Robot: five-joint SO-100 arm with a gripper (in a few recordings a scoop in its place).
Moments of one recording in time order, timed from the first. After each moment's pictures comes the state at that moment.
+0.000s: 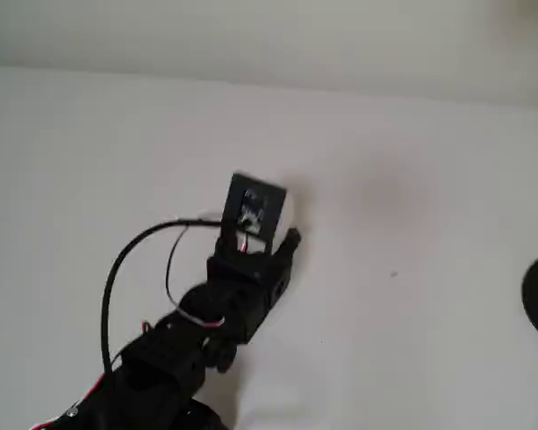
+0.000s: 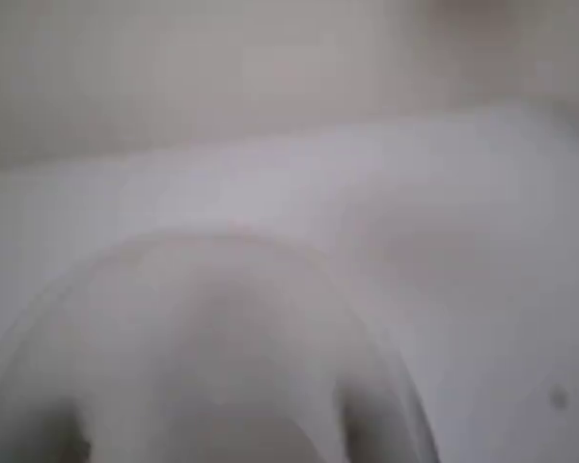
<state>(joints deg) 1.9 136.8 172.8 -20.3 -82.1</state>
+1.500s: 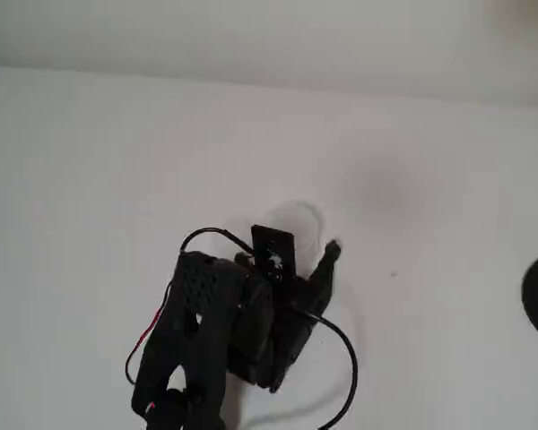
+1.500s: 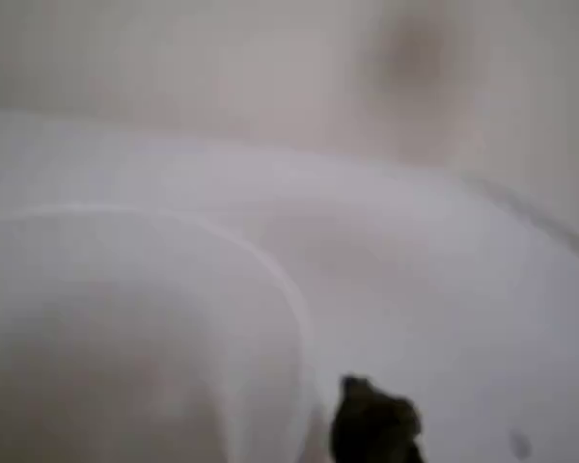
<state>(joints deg) 9.0 45.2 149.9 -102.8 -95.6</state>
